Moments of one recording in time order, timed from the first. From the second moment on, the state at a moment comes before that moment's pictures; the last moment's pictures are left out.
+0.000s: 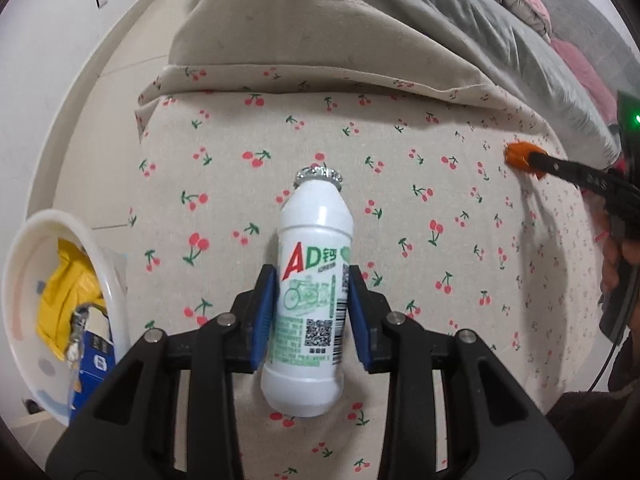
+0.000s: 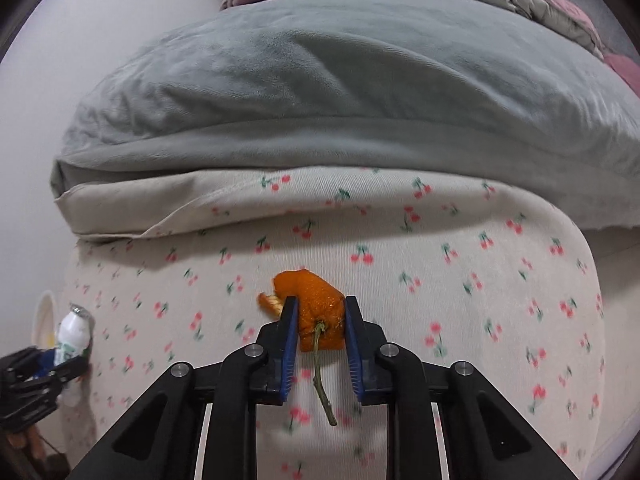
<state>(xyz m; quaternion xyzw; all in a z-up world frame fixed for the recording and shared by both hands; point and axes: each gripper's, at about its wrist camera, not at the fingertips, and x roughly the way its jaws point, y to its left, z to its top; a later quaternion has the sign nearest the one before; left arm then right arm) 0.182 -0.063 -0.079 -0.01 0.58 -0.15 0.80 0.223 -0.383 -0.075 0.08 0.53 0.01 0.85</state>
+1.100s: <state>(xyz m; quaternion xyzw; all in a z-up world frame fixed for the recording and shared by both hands) 0.132 0.130 -0.049 -0.16 0.51 -0.02 0.84 0.178 -0.193 0.017 0.08 0.51 0.16 0.84</state>
